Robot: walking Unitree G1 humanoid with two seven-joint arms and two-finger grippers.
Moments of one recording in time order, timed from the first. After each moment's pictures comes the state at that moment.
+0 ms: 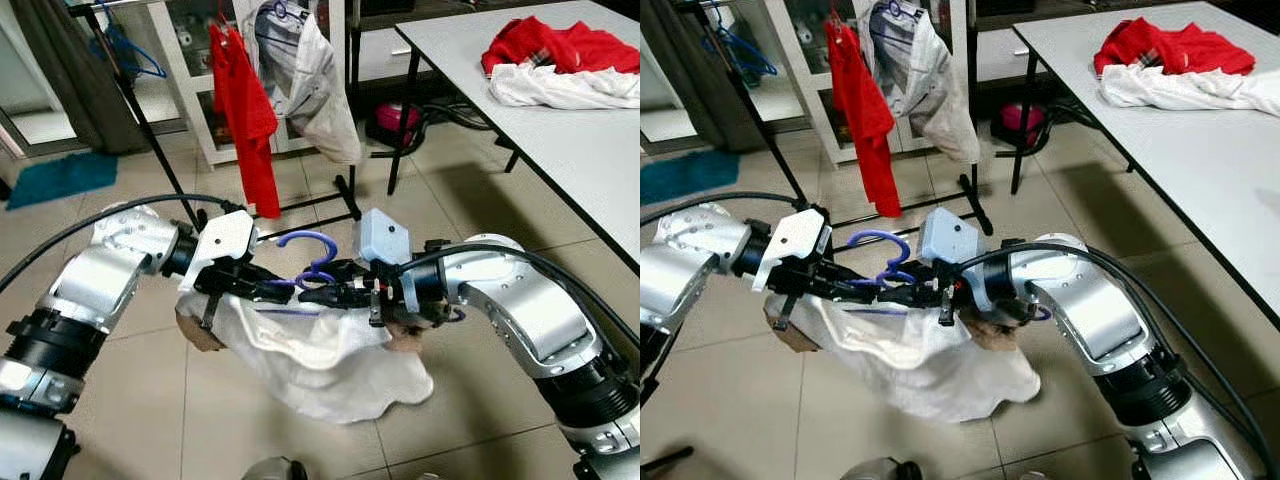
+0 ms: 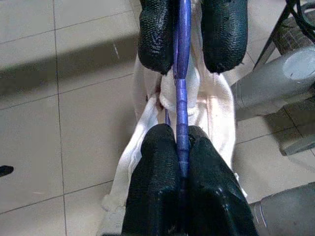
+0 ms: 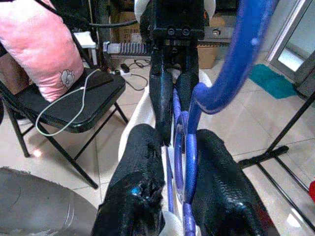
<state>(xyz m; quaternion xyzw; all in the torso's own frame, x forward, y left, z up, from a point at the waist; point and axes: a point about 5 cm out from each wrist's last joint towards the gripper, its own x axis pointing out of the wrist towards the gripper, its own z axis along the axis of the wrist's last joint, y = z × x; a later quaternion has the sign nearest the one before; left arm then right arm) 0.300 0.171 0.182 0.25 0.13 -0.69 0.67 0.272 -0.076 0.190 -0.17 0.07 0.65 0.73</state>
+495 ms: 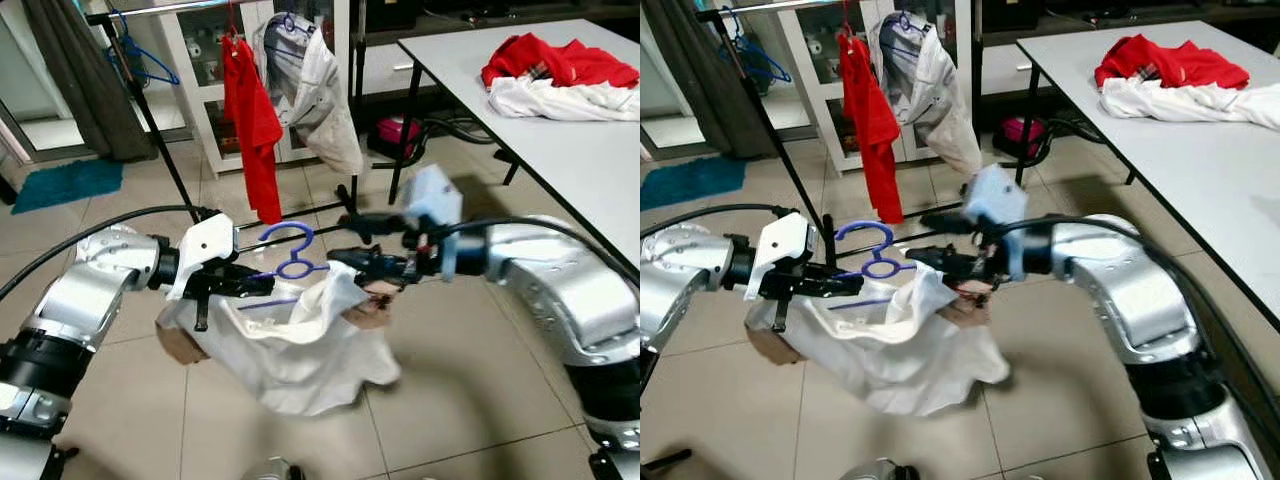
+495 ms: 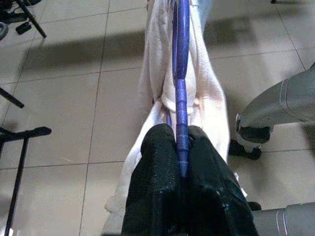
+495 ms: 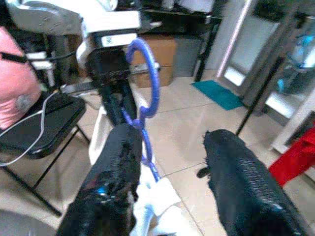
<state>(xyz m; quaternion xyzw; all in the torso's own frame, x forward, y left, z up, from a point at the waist) 0.301 0.194 0.163 0.24 0.16 -0.60 0.75 0.282 -0.116 0.217 -0.14 0.03 0.57 0.81</state>
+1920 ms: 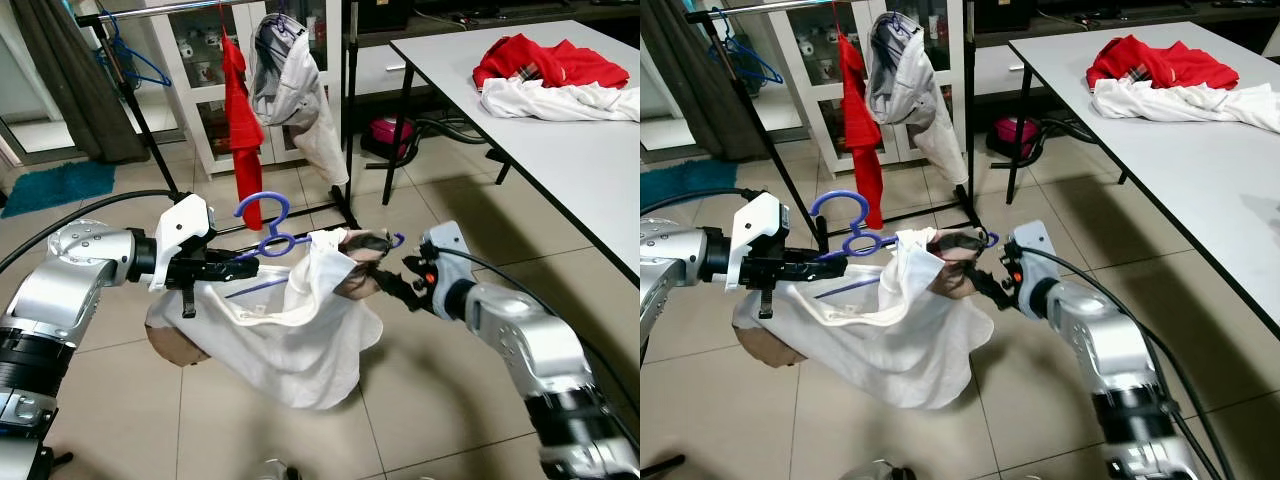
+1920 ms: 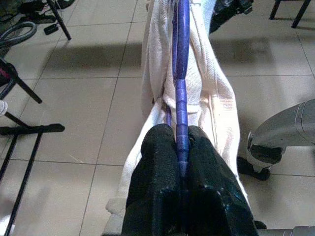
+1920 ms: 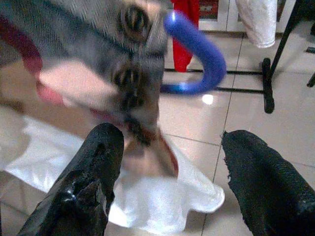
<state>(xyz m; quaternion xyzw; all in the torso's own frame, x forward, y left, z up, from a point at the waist) 0.303 0.212 0.176 0.20 0.16 -0.56 0.79 0.305 -0.147 0.108 0.00 0.23 0.28 0.93</state>
